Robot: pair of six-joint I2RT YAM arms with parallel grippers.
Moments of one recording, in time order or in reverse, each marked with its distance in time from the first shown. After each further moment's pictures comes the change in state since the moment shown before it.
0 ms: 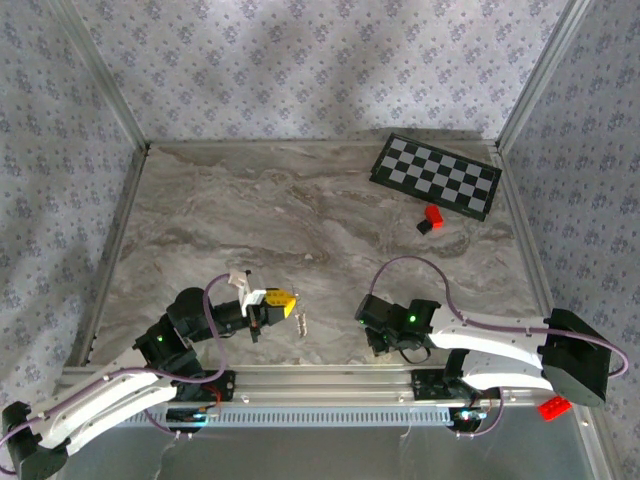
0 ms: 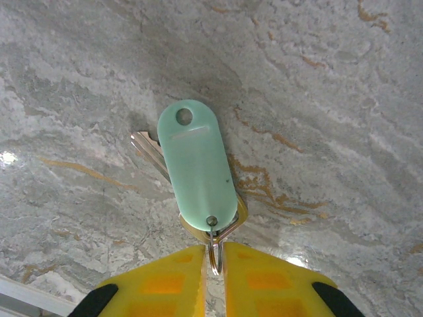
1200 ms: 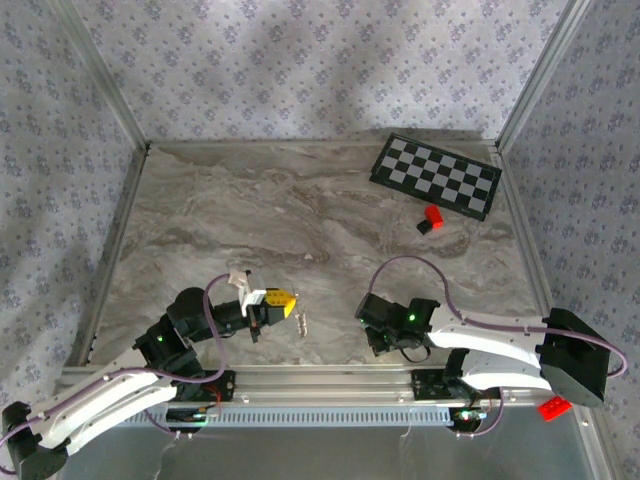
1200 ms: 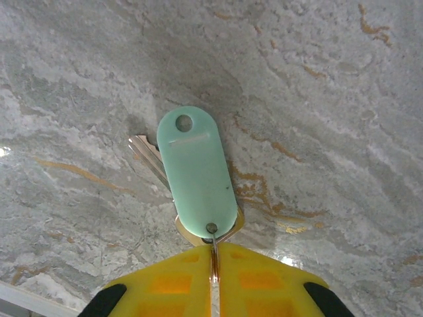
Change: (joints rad) left arm 0.000 0.000 0.000 -0.001 0.000 0.000; right arm -0.014 0.009 0.000 0.008 0.000 -0.052
